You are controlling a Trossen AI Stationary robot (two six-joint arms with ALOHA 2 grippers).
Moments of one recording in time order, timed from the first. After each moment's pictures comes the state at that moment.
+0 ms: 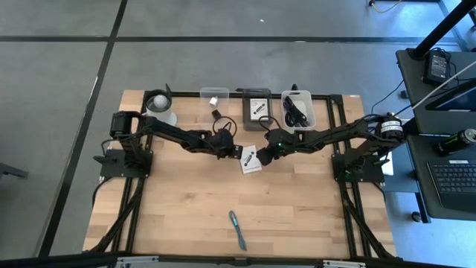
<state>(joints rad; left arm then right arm) 0.12 1.79 0.89 0.05 -0.11 -1.18 -0.13 1.57 0.68 0.10 -0.07 0.91</state>
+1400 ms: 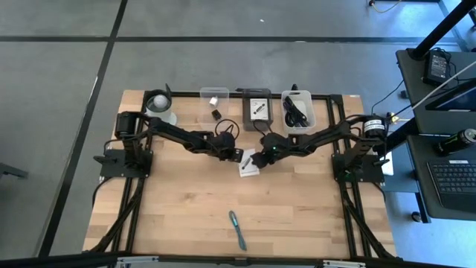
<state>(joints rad) 0.11 1.86 0.90 0.01 -0.03 -1.16 -0.11 1.74 0.68 0.30 -0.19 1.02</state>
